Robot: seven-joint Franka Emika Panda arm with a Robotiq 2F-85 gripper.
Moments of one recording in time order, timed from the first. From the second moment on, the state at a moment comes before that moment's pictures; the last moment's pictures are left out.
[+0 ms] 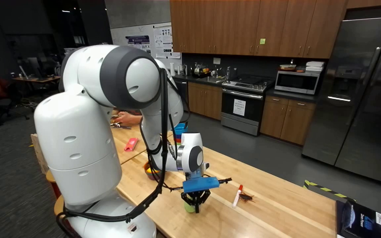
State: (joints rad) arm -0.06 0.00 -0.06 -2.77 -0.37 2.54 -0.47
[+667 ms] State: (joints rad) arm -0.04 0.00 -0.04 -2.77 -0.23 2.54 -0.50
